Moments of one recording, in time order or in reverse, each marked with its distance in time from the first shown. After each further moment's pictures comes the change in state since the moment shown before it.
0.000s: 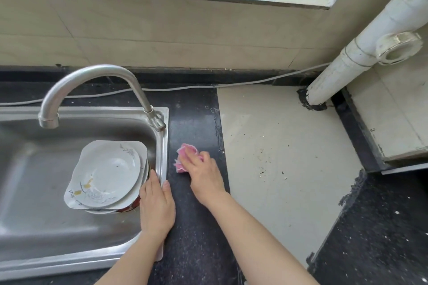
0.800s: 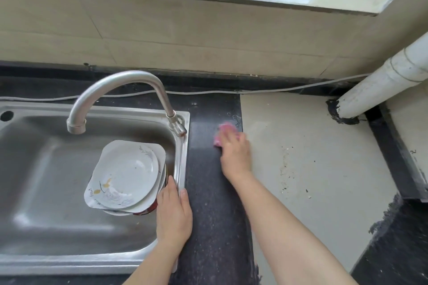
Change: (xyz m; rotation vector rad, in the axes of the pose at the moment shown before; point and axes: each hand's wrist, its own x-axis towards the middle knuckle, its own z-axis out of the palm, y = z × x) left_hand 0.001 0.003 -0.003 -0.054 -0.017 -0.063; right_hand 0.069 0.037 -0.014 -0.101 0.095 0.264
